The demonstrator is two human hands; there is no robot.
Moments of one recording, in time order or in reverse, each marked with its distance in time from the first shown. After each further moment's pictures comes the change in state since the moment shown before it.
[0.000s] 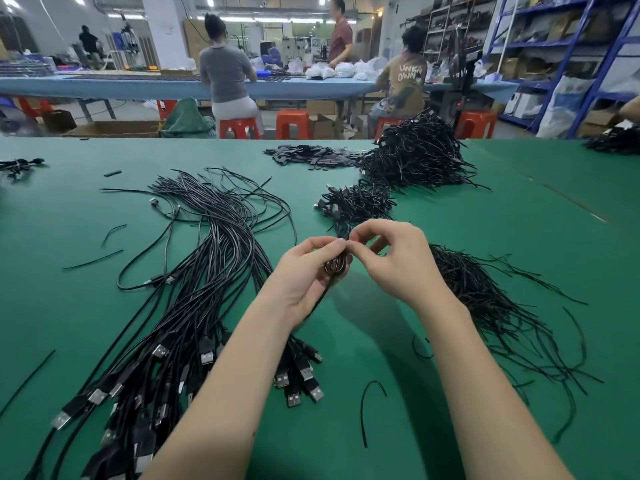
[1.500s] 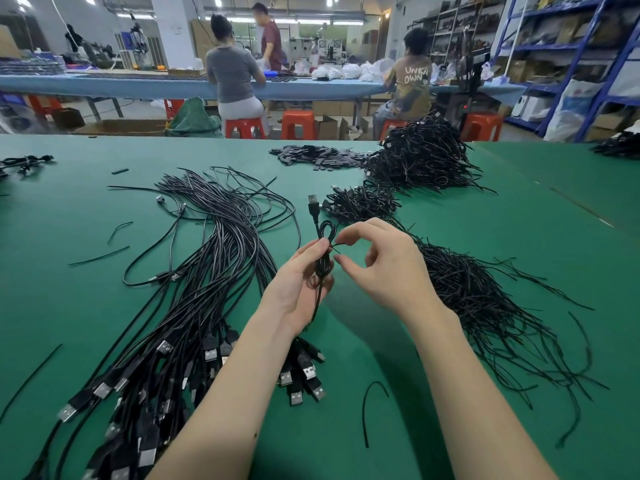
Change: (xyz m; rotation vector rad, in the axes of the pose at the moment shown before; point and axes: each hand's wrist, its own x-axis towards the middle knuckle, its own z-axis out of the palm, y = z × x) left_hand 0.004 -0.016 -0.022 -0.217 0.038 -0.041; right_hand -0.006 -0.002 0.017 -0.139 0.019 -0.136
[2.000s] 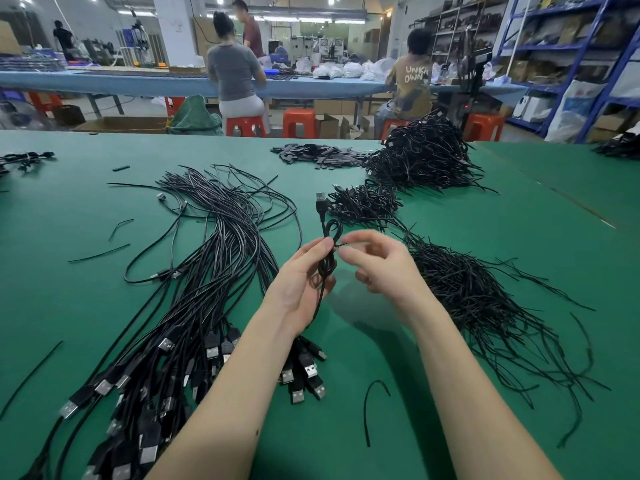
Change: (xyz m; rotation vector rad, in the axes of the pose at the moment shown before) left_hand 0.002 -0.002 -0.001 0.081 -0.031 0.017; right_hand -0.002 -0.001 0.005 0.719 -0.141 0.565
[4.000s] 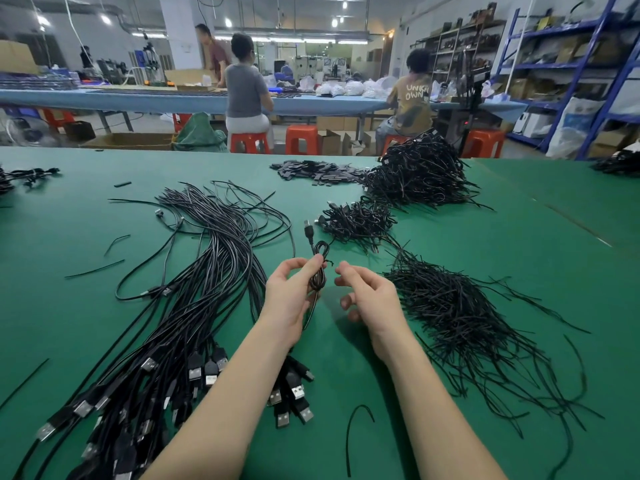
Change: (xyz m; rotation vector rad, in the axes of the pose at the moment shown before) left_hand 0.020 -0.009 0.002 0.234 0.322 0.125; right_hand 0.007 0.034 0.009 0.192 0.120 0.102
